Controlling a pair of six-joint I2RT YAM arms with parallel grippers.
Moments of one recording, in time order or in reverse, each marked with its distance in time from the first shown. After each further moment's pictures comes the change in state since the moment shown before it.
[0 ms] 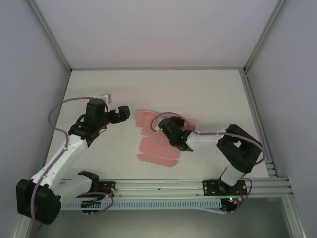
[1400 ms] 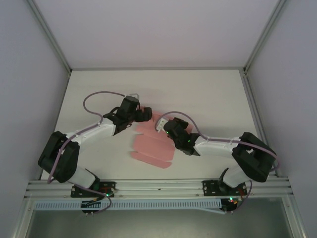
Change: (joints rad) left arm -0.264 0.459 0.118 0.211 -0.207 -0.034; right arm 0.020 -0.173 -0.068 -0.044 -0.115 0.220
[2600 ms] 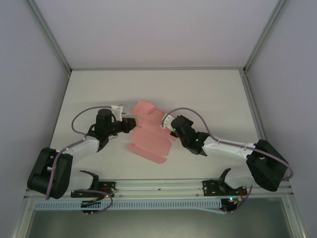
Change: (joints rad) left arm 0.275 -0.200 -0.445 0.513 0.705 0.005; right arm -0.061 -0.143 -0.023 -0.071 -0.139 0.117
